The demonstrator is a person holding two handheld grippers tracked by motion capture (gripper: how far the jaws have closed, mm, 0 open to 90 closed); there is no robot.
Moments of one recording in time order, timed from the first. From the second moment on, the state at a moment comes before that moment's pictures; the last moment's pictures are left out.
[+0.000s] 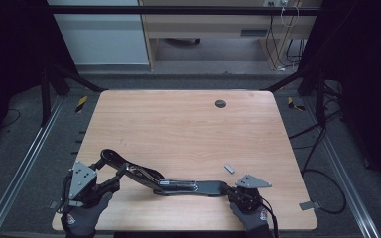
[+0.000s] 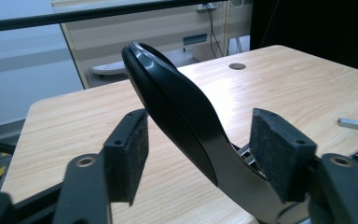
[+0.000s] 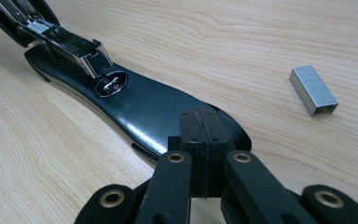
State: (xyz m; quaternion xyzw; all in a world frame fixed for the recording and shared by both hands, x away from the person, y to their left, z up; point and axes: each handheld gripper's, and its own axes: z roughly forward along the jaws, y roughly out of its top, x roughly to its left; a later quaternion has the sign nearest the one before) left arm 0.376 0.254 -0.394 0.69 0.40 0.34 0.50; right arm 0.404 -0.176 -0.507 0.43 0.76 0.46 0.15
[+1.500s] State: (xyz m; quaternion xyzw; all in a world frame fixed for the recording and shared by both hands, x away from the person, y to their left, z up) left arm 0.380 0.278 -0.473 0.73 0.45 0.30 0.41; right arm 0.405 -0.175 -0.503 0.41 0.77 0.46 0.15
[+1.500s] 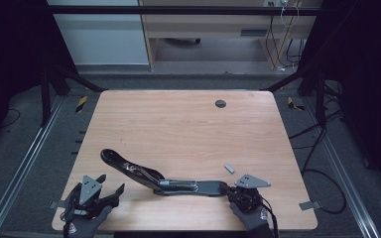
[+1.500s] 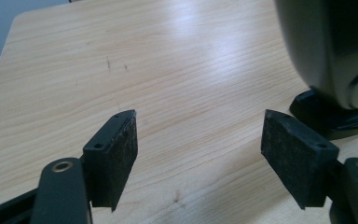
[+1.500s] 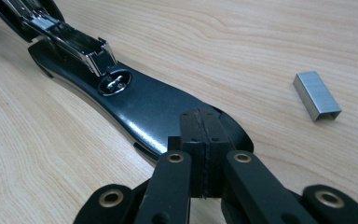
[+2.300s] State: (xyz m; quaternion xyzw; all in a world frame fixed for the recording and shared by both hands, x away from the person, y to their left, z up) left arm 0.386 0.287 -0.485 0.72 0.47 0.30 0.40; right arm 0.432 -0.206 -0.459 0.42 0.77 0.44 0.19
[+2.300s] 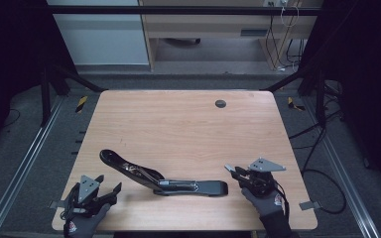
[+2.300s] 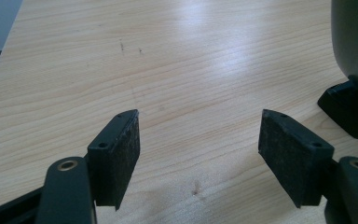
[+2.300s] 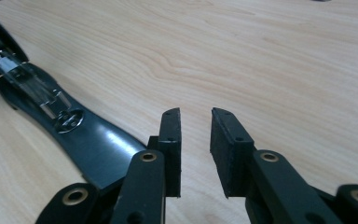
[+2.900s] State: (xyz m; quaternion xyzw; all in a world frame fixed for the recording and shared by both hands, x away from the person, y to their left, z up) left arm 0.388 0.288 -0.487 0.73 0.48 0.29 0.40; right arm 0.469 -0.201 -0.448 0.42 0.80 0.38 0.20
